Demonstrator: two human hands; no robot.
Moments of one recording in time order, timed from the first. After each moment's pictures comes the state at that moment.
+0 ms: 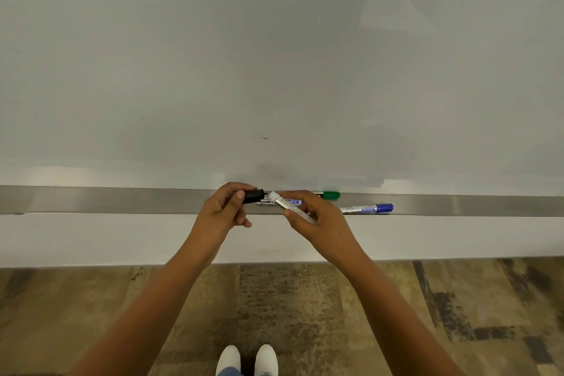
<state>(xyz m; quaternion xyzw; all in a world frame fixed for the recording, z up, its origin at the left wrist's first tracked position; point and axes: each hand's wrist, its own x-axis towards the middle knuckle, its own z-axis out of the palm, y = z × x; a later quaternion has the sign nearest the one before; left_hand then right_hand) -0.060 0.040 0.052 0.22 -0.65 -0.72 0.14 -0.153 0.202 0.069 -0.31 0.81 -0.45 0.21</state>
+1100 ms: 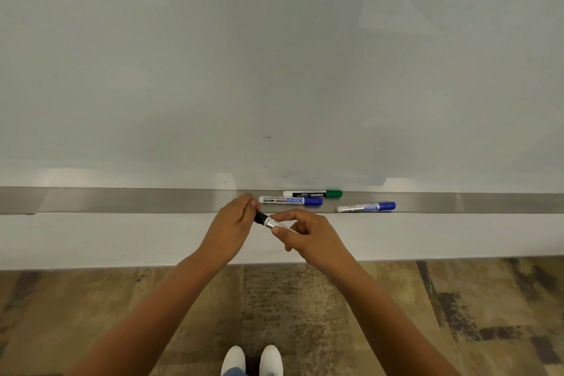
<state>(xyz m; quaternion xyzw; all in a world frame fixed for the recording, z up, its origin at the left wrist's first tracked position) -0.059 0.048 0.040 0.20 -0.85 -0.48 0.10 -0.124 0.196 0.070 -0.22 0.81 -0.44 0.33</state>
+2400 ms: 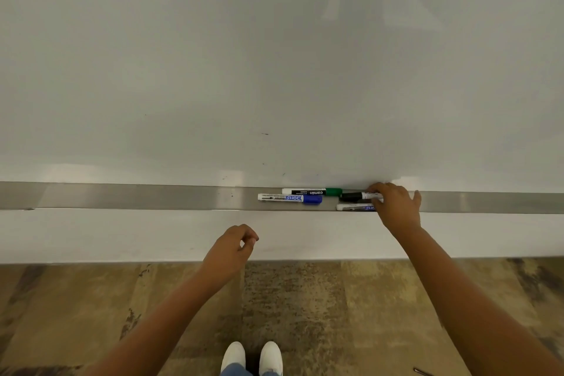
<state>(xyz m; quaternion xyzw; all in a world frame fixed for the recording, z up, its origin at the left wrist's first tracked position) -0.042 0.060 -0.020 0.25 -0.86 -0.45 -0.02 -0.278 0.286 -0.001 -0.18 0.98 -0.07 0.06</state>
